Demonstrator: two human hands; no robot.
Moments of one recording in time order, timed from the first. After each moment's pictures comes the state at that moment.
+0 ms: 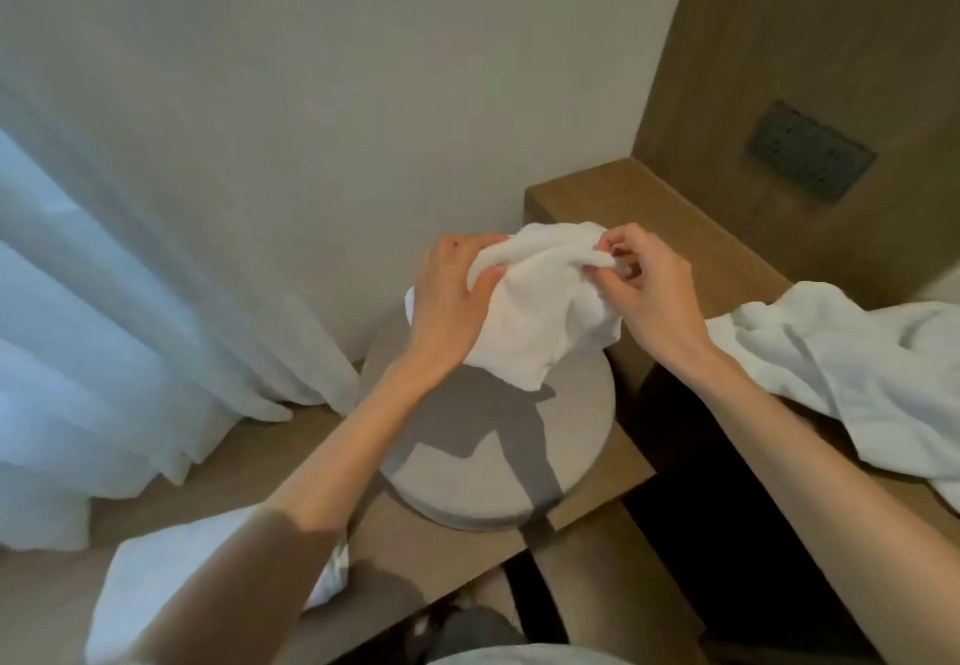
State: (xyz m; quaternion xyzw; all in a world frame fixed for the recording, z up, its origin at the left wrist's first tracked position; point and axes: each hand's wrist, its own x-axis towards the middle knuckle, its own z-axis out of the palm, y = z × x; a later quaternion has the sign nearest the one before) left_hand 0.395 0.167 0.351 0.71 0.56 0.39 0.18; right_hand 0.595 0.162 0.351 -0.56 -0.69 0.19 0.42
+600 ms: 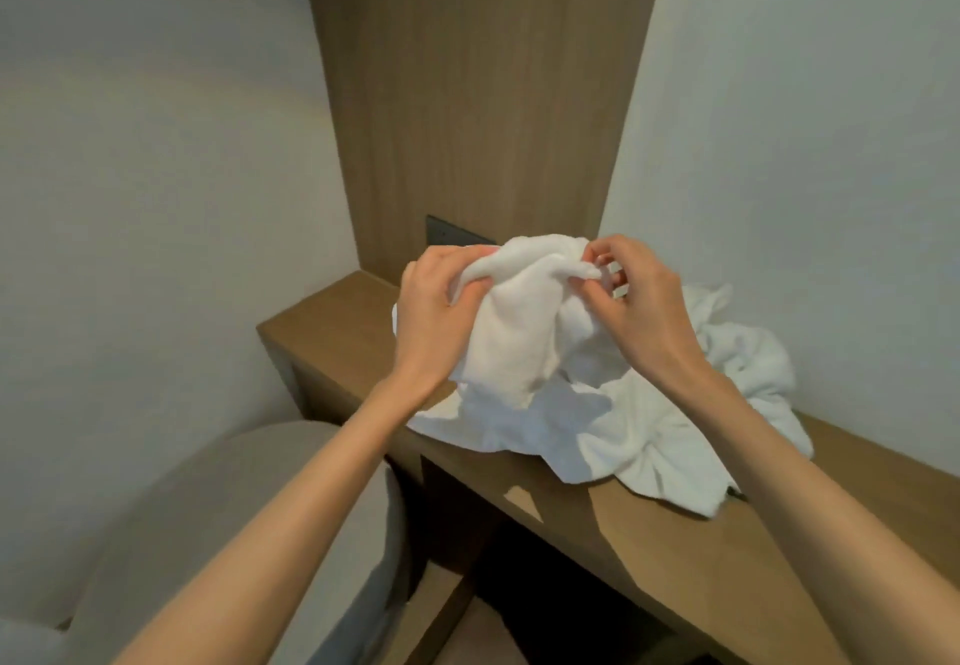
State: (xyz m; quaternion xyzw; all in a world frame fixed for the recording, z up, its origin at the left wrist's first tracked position) left_hand 0.711 0.162 0.442 0.77 0.28 0.51 0.26; right_hand 0.888 0.075 0.452 -0.68 -0.57 -0.04 0.47
